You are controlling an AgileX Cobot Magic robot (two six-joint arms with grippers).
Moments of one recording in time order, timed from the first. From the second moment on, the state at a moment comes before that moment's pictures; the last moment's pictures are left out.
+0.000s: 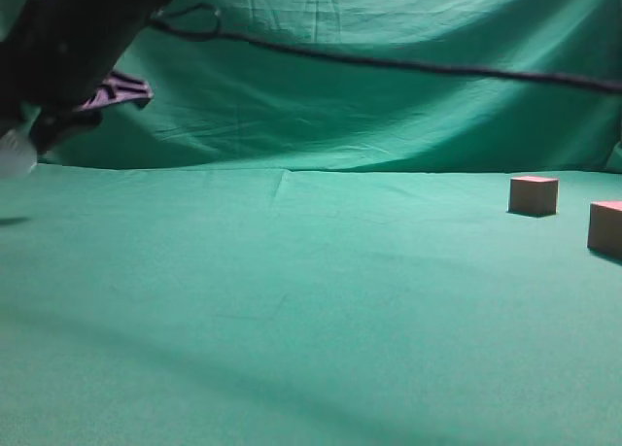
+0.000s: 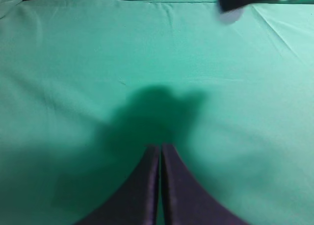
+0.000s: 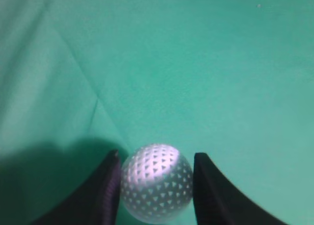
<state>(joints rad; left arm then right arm) -0.05 -0.02 0.02 0.14 0.36 -0.09 0.93 2.52 -2.21 0.35 0.42 -0.35</state>
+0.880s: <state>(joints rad) -0.05 -0.02 0.02 0.14 0.36 -0.09 0.90 2.53 -2.22 0.34 0.45 -0.37</state>
